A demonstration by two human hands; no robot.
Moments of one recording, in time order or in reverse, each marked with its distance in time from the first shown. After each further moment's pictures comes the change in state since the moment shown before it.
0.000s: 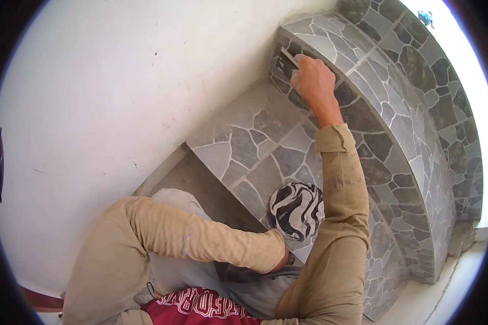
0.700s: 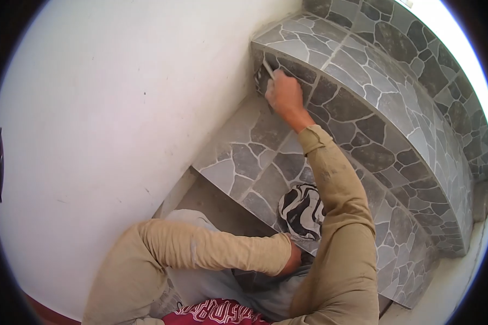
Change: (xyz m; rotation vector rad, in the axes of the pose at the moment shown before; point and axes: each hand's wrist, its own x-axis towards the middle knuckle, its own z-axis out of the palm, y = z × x) left_hand -0.024 0.003 0.011 0.018 0.171 -0.006; right_hand -0.012 0.000 0.049 0.316 0.066 0.224
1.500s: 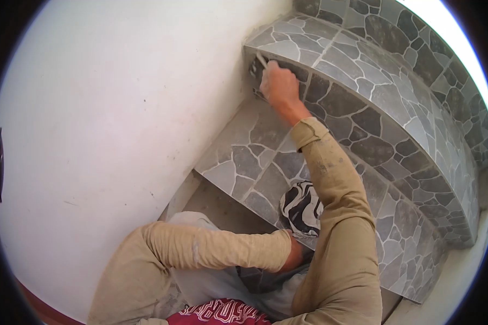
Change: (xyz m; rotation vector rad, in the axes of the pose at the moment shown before) left_hand 0.015 0.000 0.015 -0.015 -0.029 -0.056; right_hand 0.007 -0.015 -0.018 -0.051 0.123 -0.041
